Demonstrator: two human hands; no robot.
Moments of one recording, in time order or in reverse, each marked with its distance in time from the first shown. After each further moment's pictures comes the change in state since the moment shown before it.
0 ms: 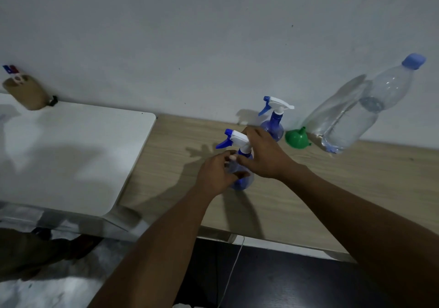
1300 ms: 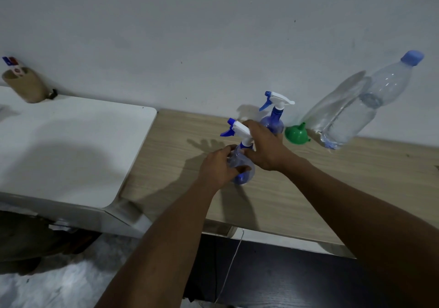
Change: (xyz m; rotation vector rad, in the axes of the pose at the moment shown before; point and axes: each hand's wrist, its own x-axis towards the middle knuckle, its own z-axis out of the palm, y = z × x) left_hand -0.001 -0.001 0.003 0.022 -0.001 -0.024; right_hand -0.001 -0.005 -0.002 0.012 -0.090 0.148
